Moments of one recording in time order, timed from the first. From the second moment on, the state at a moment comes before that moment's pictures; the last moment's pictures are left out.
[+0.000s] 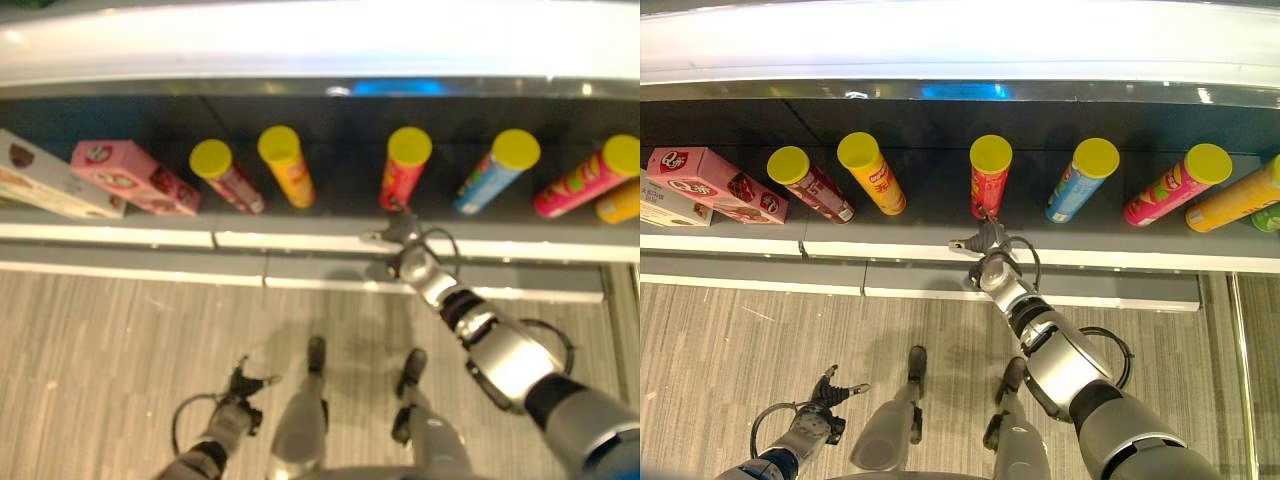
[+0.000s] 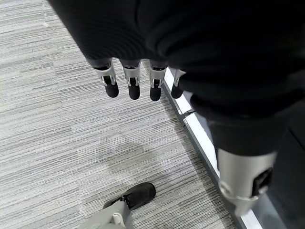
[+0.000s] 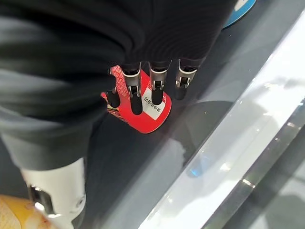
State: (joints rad) left arm -0.17 0.27 -0.35 1.19 -0.06 -0.13 0.33; right arm -0.93 -0.13 0.62 1.16 0.06 -0.05 -0.42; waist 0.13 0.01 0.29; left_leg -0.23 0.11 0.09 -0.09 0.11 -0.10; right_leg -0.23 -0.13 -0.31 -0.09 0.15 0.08
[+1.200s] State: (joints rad) left arm -0.01 0.21 -0.25 1.22 -0.02 -0.10 0.18; right arm 0.06 -0.22 0.25 1.33 -0.07 -0.04 -0.19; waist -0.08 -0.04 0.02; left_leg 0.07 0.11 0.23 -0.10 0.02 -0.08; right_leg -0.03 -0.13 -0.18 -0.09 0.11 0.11
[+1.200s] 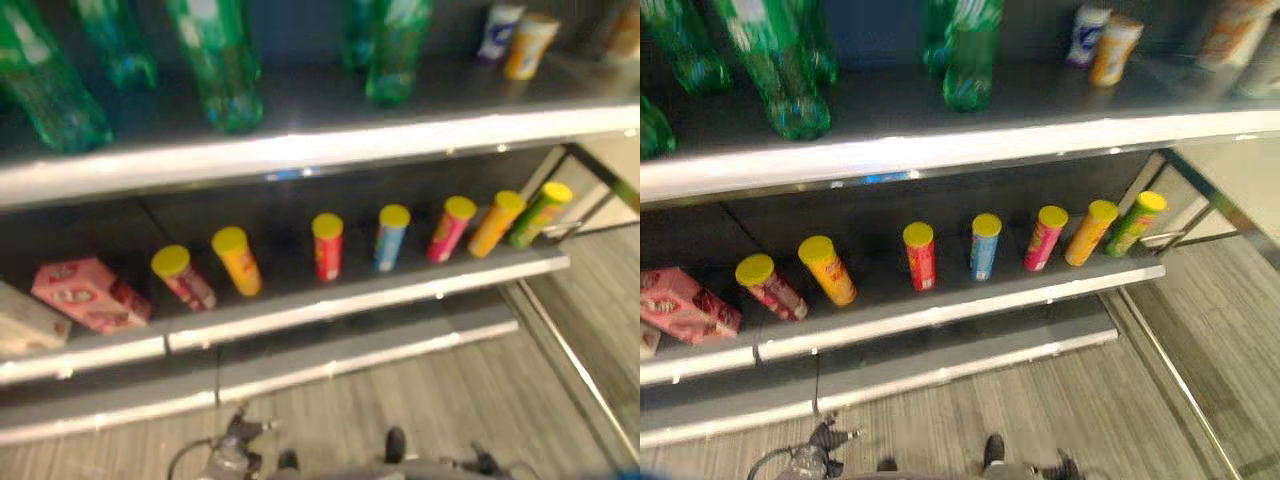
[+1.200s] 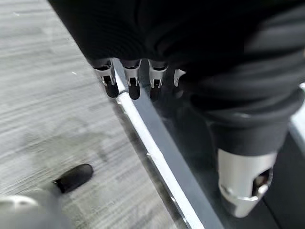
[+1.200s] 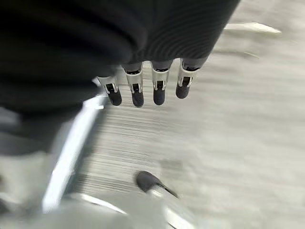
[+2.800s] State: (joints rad) left arm 0.06 0.18 0.11 1.45 -0.41 -0.13 0.19; right arm -0.13 -0.06 0.37 1.30 0.10 -0.07 -0.23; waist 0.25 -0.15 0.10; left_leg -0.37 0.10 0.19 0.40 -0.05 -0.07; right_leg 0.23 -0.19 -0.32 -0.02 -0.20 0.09
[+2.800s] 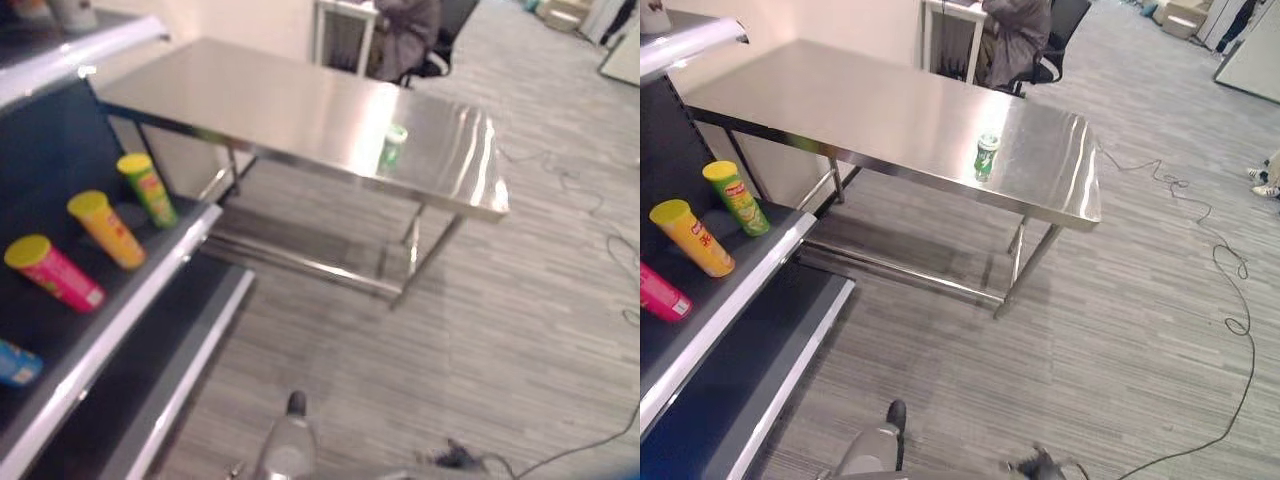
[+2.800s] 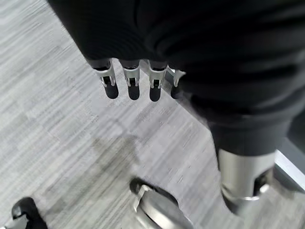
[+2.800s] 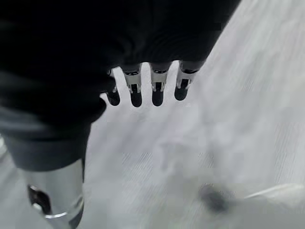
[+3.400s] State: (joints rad) left arm -0.01 0.17 -0.10 1.15 -0.13 -0.16 0.18; right arm 0.44 -0.30 -0.25 0.18 -0.02 -0.17 -0.41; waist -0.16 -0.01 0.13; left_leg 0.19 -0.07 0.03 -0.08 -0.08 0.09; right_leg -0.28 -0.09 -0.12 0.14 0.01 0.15
